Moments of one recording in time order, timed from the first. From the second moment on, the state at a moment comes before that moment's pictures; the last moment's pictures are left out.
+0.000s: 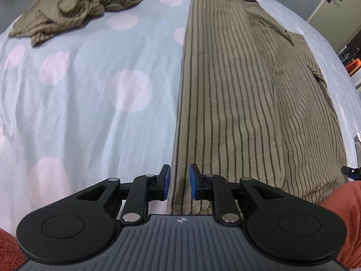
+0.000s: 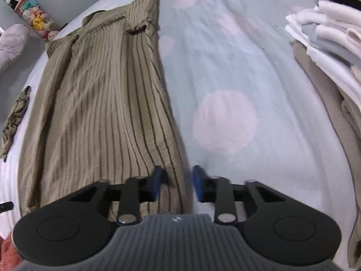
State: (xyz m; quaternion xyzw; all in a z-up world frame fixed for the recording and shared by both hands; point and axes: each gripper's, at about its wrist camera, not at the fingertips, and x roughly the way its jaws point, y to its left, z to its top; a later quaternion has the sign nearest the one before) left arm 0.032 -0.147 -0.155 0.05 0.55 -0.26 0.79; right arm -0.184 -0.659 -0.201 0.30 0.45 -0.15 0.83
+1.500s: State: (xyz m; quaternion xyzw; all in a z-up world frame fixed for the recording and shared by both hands) left arm -0.036 -0.469 -0.159 0.11 0.60 -0.46 0.64; right arm -0.139 -0.582 -0.121 0.19 0.44 0.00 0.88
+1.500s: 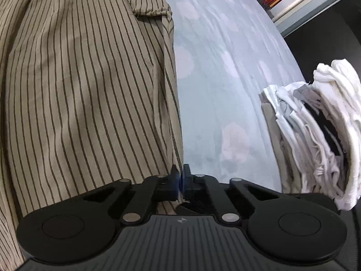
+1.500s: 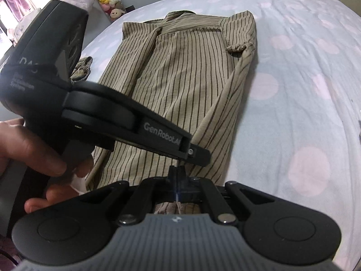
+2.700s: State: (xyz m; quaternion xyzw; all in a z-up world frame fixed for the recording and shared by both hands) left arm -0.003 -0.448 -0.178 0.05 0.62 -0.50 0.60; right arm 0.147 -0.783 -0.222 -0.80 0.23 0.23 0.50
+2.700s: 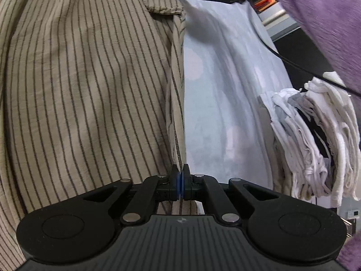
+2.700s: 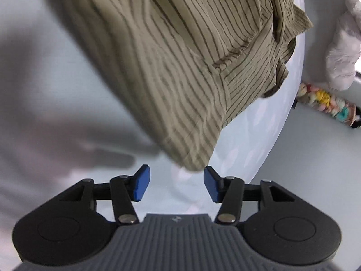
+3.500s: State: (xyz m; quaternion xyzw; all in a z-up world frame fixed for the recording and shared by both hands) left arm 0.026 -0.365 -0.150 -0.04 0.59 -0.53 0.61; right arm 0.186 -0.693 -0.172 -0.82 0.31 0.20 0.44
